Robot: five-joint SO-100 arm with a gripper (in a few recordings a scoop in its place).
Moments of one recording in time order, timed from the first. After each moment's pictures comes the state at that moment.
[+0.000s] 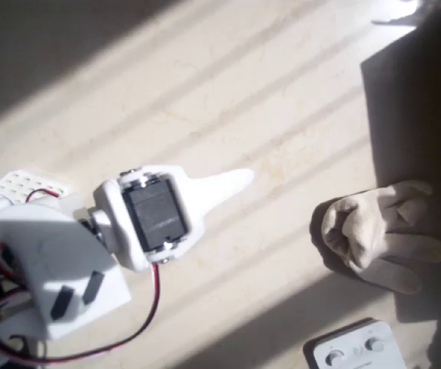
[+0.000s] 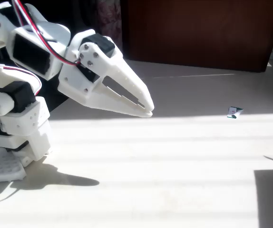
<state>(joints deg) -3.7 172.3 156.6 44.6 -7.5</state>
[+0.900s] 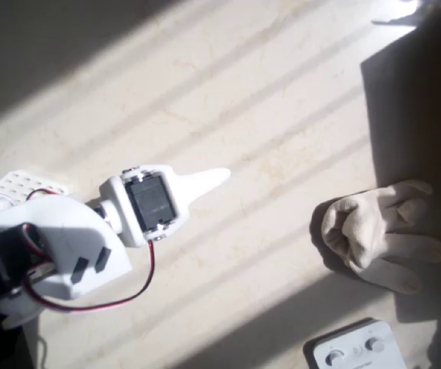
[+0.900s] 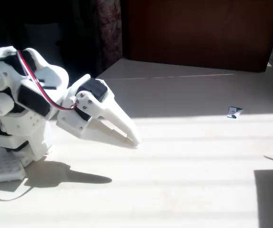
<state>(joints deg) -3.6 187.6 176.1 44.6 -7.5</state>
